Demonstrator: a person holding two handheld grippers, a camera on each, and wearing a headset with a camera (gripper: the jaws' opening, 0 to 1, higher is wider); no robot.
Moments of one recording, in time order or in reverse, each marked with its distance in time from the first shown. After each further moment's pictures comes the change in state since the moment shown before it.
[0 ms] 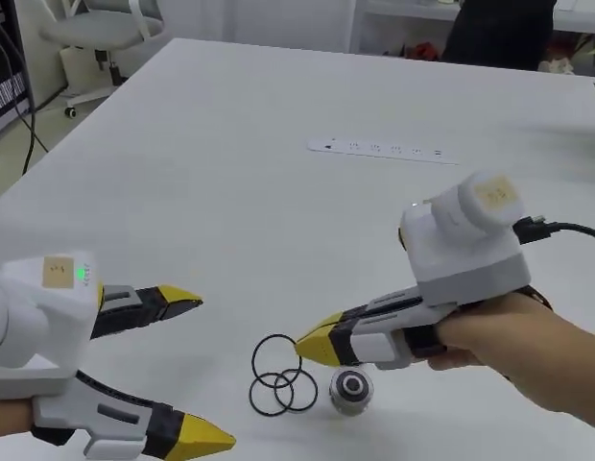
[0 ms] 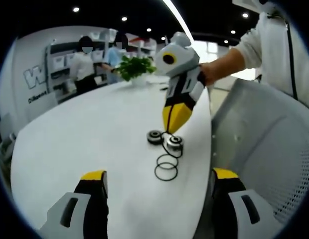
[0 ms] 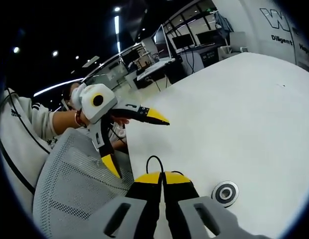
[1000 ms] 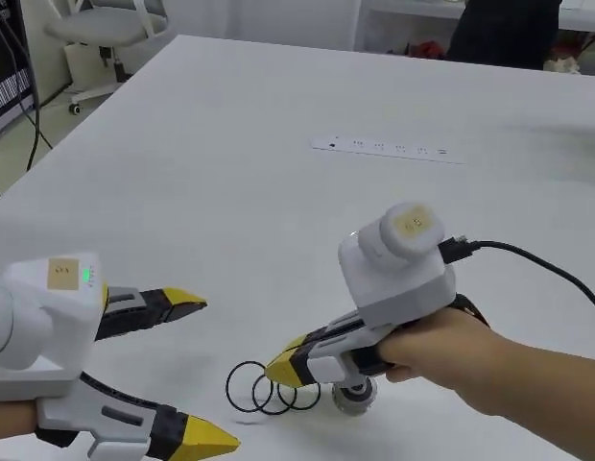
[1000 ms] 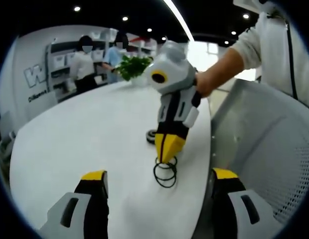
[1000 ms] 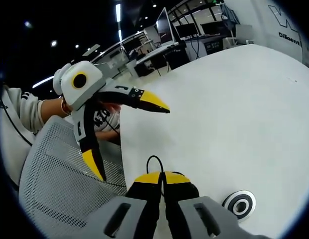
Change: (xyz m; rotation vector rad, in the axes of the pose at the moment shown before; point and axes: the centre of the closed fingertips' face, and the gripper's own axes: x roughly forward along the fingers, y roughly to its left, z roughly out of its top) left arm 0.001 0.000 -0.001 -0.010 -0.004 0.000; right arm 0.047 -0.008 -0.017 -0.029 0.104 0.001
